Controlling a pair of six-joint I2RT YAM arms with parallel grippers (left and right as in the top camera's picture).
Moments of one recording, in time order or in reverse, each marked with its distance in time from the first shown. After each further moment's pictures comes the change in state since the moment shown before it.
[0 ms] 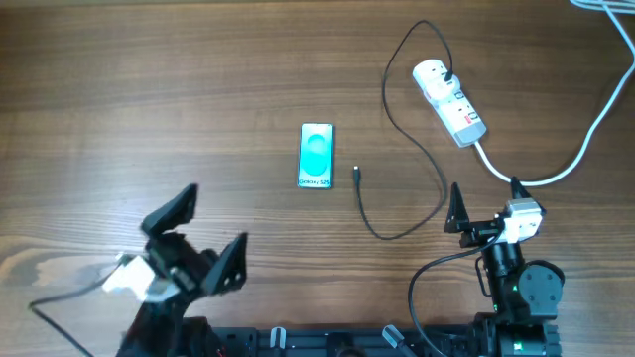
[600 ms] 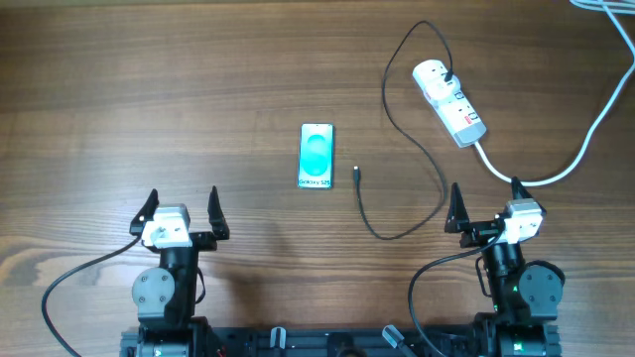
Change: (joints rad) left arm -0.003 -0.001 -0.014 -0.793 -0.559 0.612; right arm 0.000 -0.005 0.000 0.000 0.000 0.000
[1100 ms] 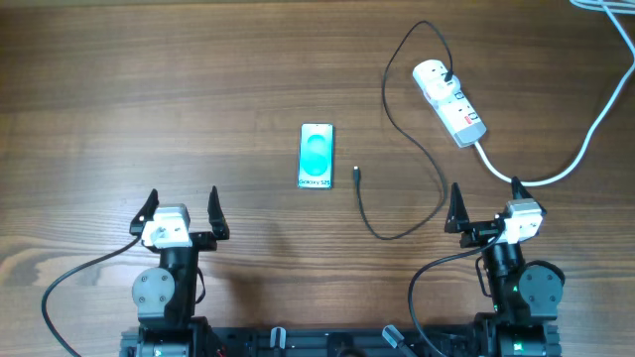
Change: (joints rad) left arm 0.000 0.000 0.000 0.000 -0.001 0.000; right arm 0.000 0.000 0.000 0.000 0.000 0.000
